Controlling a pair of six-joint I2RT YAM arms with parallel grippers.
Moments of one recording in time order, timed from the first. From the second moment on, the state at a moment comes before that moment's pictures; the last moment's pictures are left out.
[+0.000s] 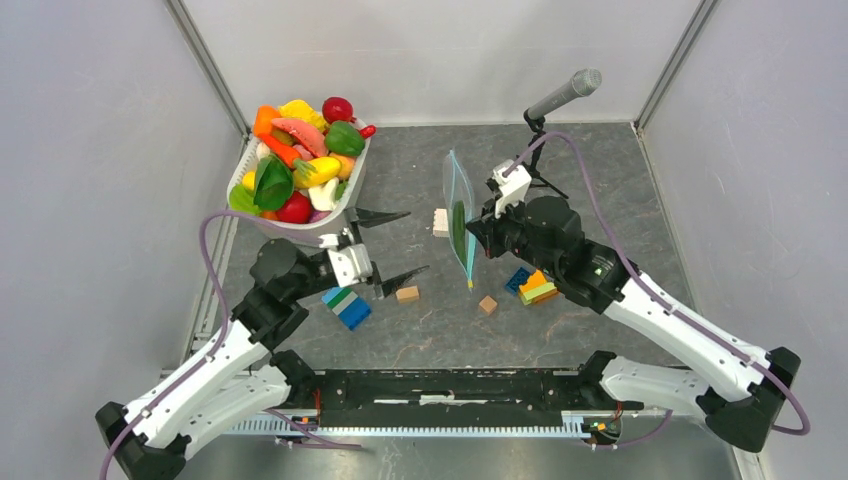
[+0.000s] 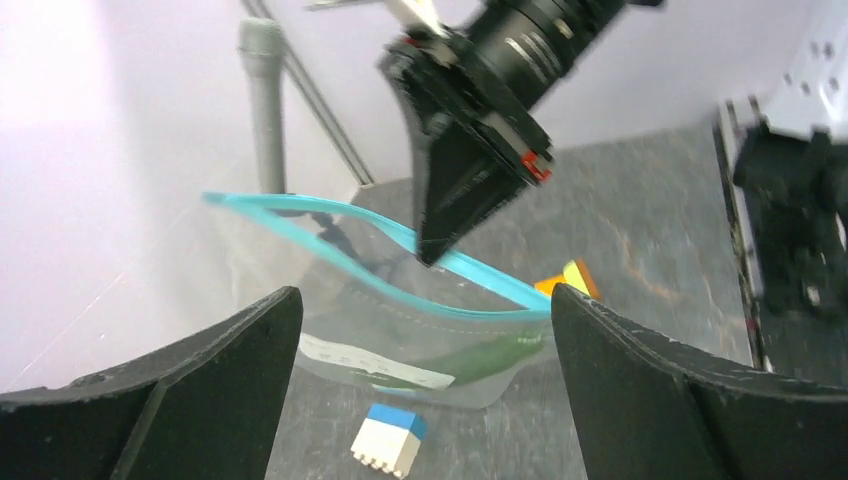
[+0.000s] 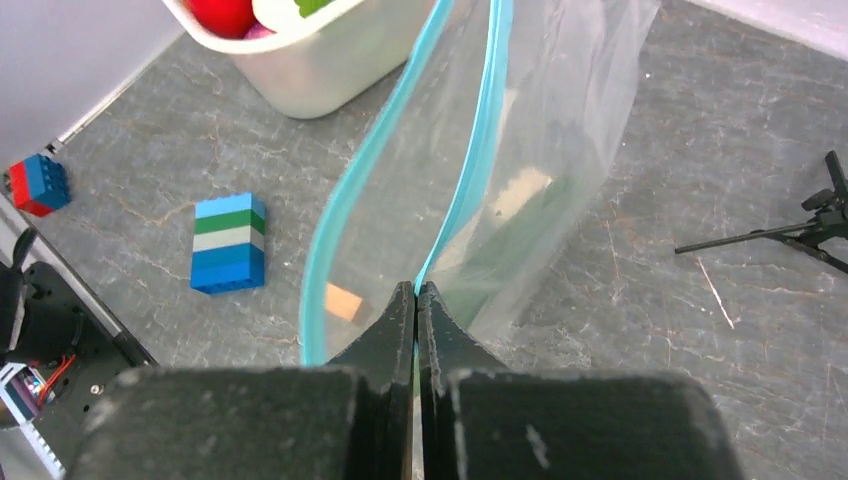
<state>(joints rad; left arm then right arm) -0.72 0.74 0.72 0.18 0.58 0.39 0.85 1.06 1.05 -0.33 0.11 0.17</state>
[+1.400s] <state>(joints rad) -0.09 1.19 1.24 -0.37 -0.10 -0.23 0.88 1.12 0.76 -0.06 -0.04 0.24</state>
